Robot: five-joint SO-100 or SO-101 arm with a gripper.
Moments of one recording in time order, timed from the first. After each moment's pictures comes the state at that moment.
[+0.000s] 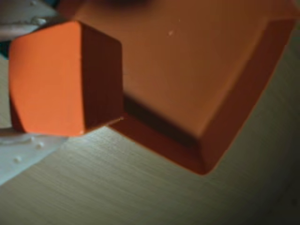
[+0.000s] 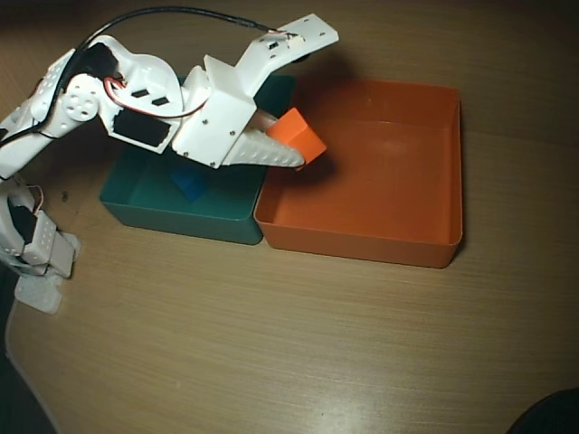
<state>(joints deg) -18.0 74.1 54.5 58.0 -106.6</state>
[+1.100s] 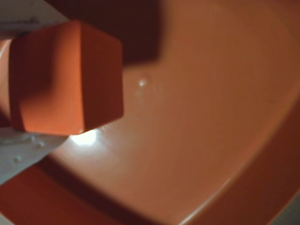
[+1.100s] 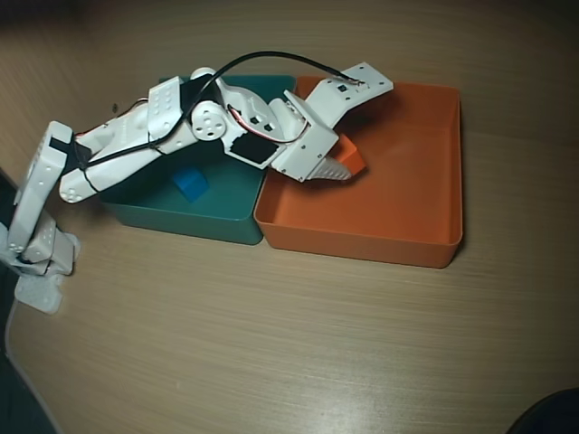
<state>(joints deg) -24.3 36.7 23.7 58.1 -101.6</state>
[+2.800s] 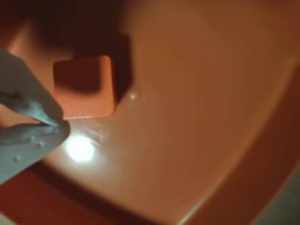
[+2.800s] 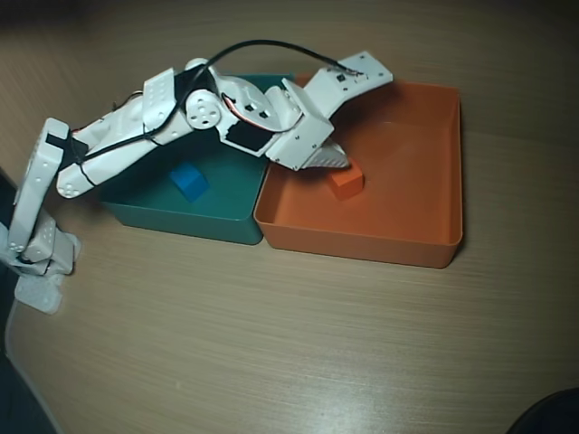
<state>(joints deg) -25.1 40.2 23.6 58.3 -98.2</state>
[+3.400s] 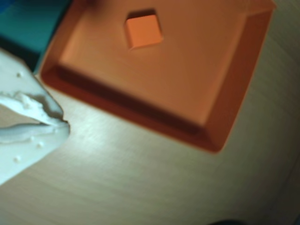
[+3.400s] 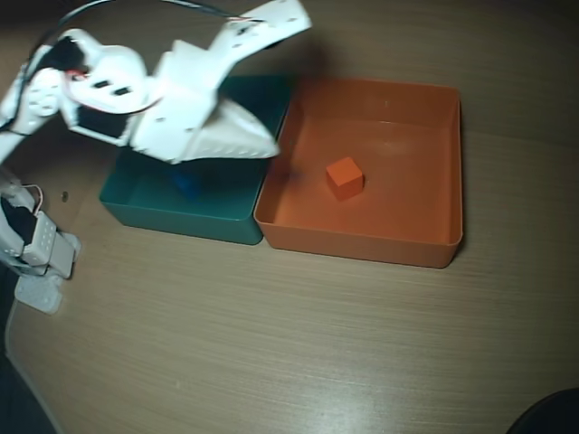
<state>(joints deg) -14.4 92.5 69.5 58.3 -98.4</state>
